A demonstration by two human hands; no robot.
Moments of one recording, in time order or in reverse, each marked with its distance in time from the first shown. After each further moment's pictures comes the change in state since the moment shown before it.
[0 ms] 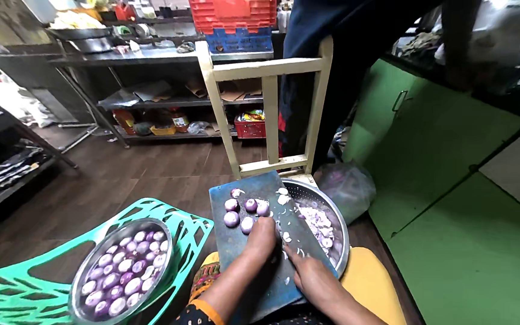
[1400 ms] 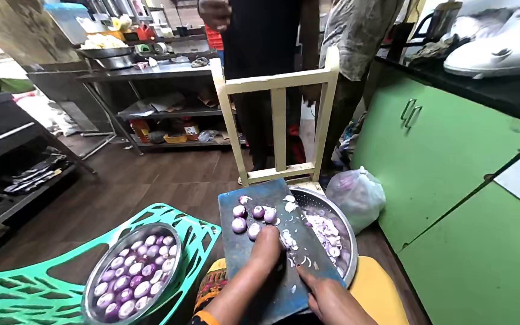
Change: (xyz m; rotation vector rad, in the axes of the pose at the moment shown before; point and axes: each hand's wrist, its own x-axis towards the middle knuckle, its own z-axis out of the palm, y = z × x) left_hand -0.003 -0.009 0.003 -0.079 0.009 -0.002; right_hand -0.026 0.009 -0.006 0.015 -0.045 -0.064
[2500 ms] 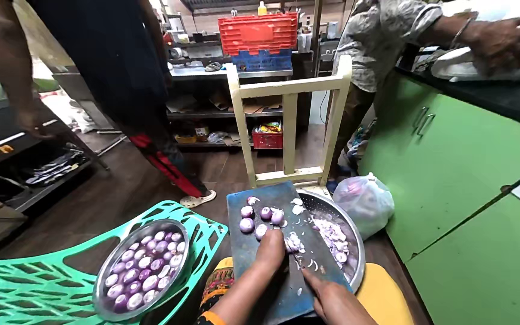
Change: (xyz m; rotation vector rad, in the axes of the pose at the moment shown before) left_hand -0.002 -0.011 0.006 -0.089 0.033 -0.023; right_hand 0.002 -0.002 0.003 -0.066 -0.005 0.002
